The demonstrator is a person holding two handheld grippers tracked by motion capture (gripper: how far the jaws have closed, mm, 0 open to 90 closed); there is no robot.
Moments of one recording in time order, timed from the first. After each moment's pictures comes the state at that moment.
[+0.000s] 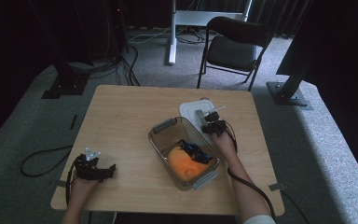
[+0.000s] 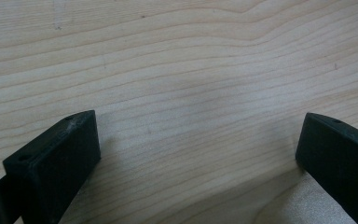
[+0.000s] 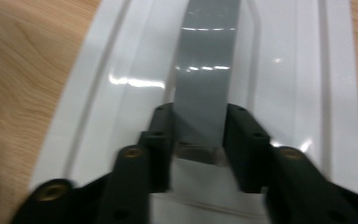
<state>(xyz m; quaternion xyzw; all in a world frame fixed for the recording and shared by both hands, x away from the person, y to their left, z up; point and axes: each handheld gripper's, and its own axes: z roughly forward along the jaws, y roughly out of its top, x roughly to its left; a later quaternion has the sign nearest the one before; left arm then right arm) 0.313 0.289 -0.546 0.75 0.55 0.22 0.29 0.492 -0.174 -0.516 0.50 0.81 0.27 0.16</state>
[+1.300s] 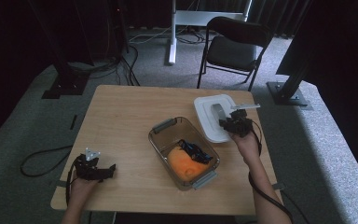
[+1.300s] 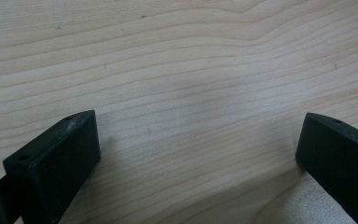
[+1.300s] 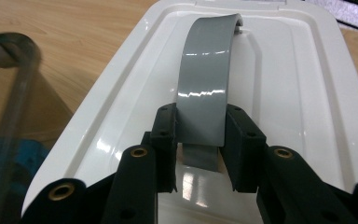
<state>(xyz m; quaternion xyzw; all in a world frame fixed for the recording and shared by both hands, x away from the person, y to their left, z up) 0.313 0.289 -0.546 0.75 0.55 0.22 0.29 0.421 -0.236 -0.421 0.50 0.76 0.37 0.19</state>
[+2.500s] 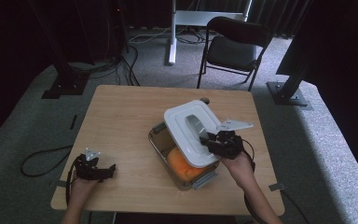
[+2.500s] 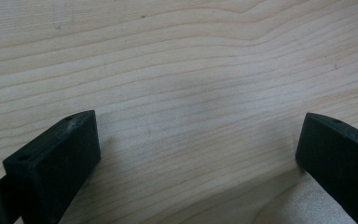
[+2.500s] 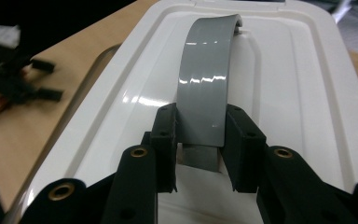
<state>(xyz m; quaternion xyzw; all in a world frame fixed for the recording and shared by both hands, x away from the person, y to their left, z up) 0.313 0.289 -0.546 0.75 0.55 0.22 0.29 0.320 -0.171 -0.383 0.38 0.80 0.44 0.15</state>
